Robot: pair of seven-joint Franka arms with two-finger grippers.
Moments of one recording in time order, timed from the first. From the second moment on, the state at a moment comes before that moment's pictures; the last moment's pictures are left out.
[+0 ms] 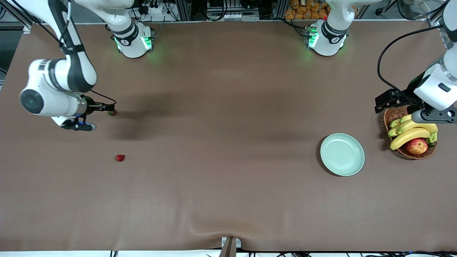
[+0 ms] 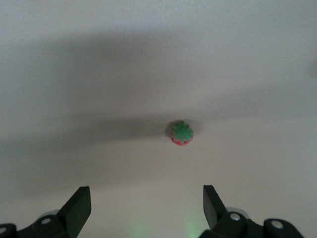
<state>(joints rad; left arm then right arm) 0.01 0.10 -0.12 -1.51 0.01 1.62 -0.08 -0.08 0.15 0.02 -2.24 -0.01 2.01 0.06</state>
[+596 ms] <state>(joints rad) 0.01 0.11 -0.12 -1.51 0.01 1.64 -0.08 -0.09 0.24 0.02 -2.25 -0.08 2.11 0.05</state>
